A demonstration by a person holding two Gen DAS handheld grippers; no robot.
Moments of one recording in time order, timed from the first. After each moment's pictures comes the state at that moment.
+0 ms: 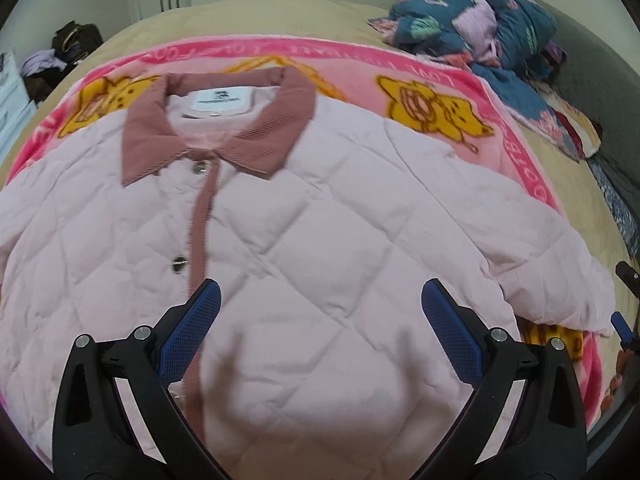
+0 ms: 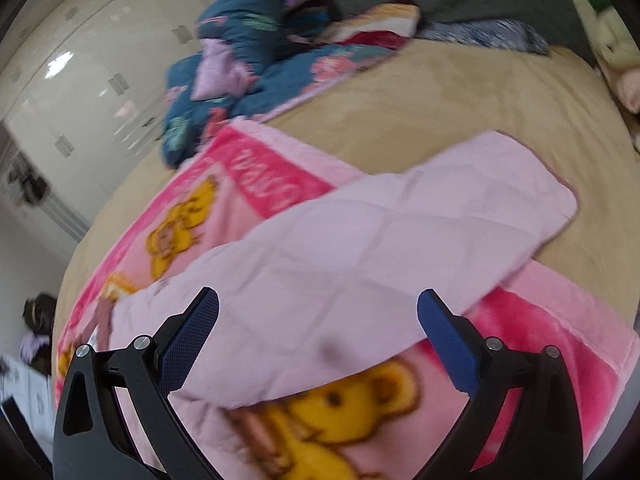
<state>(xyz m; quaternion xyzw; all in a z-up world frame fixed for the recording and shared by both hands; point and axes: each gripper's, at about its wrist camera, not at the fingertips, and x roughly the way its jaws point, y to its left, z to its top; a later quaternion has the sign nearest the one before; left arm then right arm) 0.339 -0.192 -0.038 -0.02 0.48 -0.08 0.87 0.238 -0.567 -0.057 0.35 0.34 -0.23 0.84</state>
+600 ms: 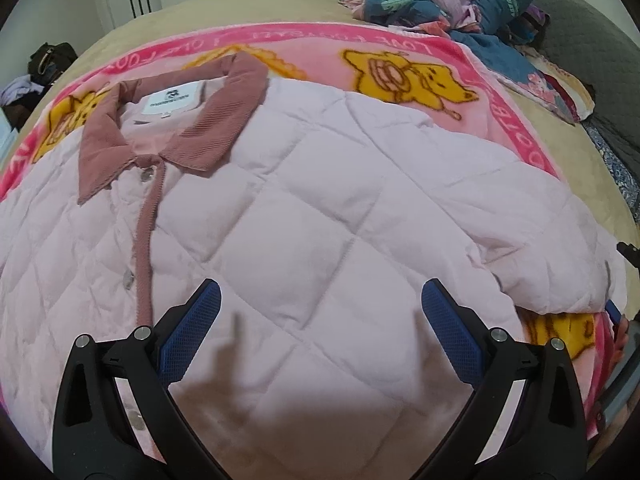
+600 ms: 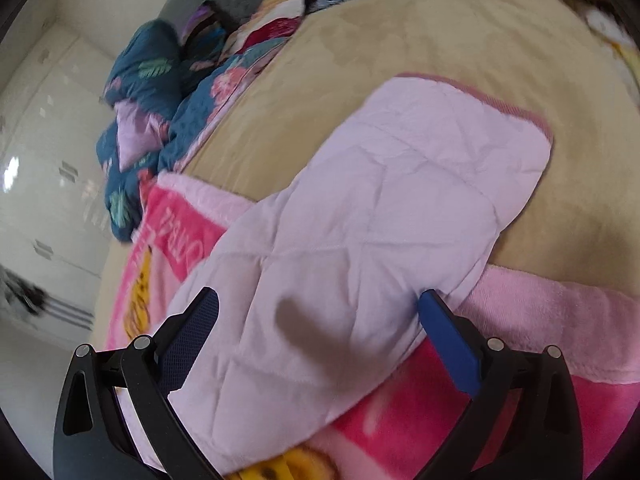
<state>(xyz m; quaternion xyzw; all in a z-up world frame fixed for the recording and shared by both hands) 0.354 -0.224 -0.056 0.02 0.50 -0.10 0.86 0.214 -0.649 -0.120 0.50 0.29 -0.28 0.77</state>
